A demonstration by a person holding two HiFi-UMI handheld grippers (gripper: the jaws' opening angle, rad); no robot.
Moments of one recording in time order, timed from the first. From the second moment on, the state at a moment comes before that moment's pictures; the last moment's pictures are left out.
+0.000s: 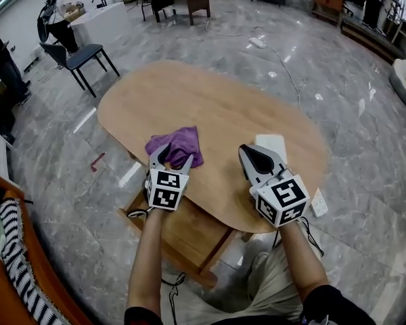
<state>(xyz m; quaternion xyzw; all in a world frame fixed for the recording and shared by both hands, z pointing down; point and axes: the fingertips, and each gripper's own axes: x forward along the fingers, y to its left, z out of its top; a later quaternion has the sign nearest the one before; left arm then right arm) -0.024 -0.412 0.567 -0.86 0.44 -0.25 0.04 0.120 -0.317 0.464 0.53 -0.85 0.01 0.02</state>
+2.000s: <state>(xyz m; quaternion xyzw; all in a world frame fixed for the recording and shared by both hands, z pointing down) -0.066 -0.282 0.518 -0.88 0.42 -0.21 0.06 0.078 -0.270 0.448 0.55 -0.84 0.00 0.03</state>
